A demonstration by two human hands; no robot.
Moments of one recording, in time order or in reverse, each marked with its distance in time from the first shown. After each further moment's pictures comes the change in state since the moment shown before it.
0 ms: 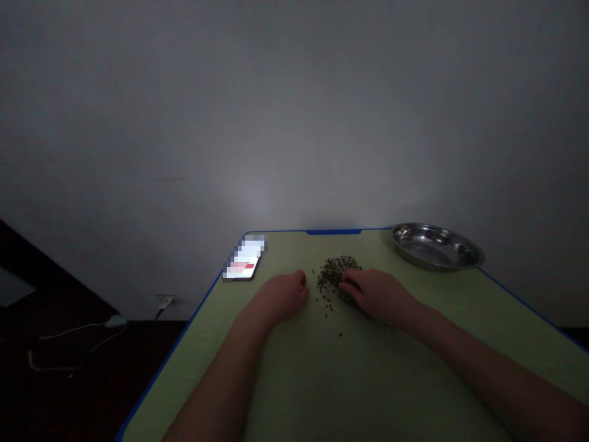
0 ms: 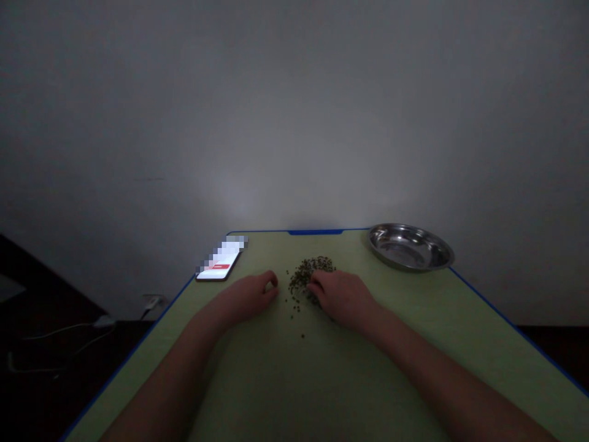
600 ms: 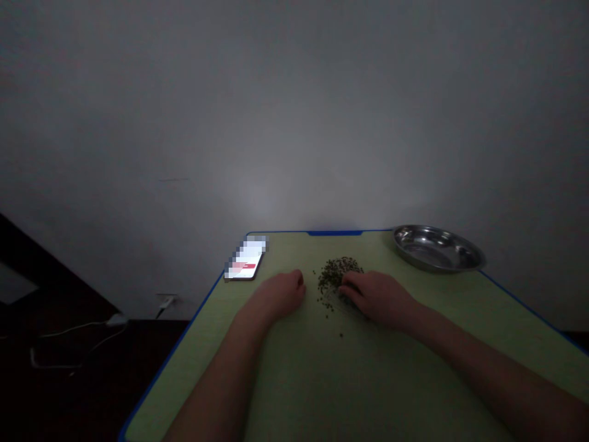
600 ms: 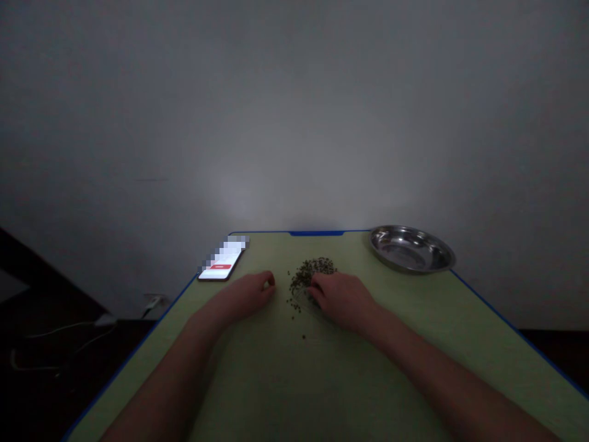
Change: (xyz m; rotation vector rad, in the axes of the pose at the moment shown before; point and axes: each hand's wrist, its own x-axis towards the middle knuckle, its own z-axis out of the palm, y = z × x) left_hand 0.002 -0.006 0.001 -0.009 0.016 -0.035; right_hand -0.001 -0.001 -0.002 -0.021 -0.009 -0.039
